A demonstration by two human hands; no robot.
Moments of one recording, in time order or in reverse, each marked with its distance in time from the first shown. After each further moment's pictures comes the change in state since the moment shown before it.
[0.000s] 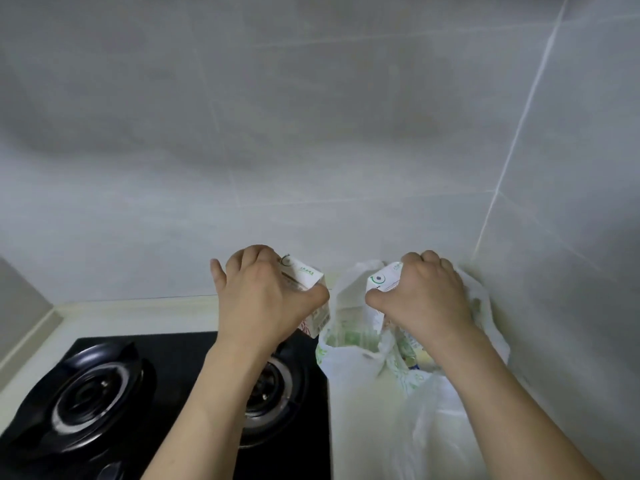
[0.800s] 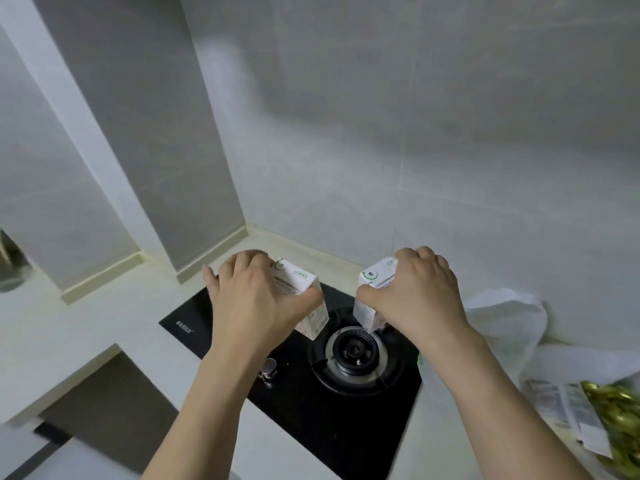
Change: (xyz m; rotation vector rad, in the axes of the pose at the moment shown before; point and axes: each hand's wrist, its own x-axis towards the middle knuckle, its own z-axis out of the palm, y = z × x) left_hand -0.108 -0.079 -0.070 0.195 0.229 -0.535; right_hand -0.034 -0.119 0.025 0.238 -0.200 -0.566
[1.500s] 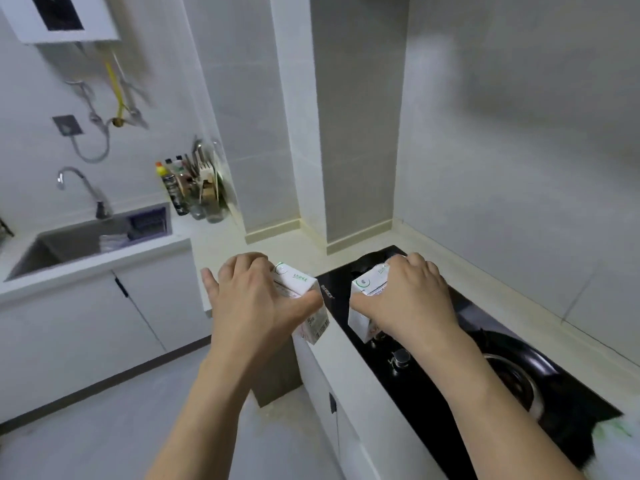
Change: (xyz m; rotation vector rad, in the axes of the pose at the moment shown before) left_hand -0.089 -0.186 -0.111 0.173 0.173 -0.410; right_hand -0.073 -0.205 0.076 0.136 -0.214 -0.457
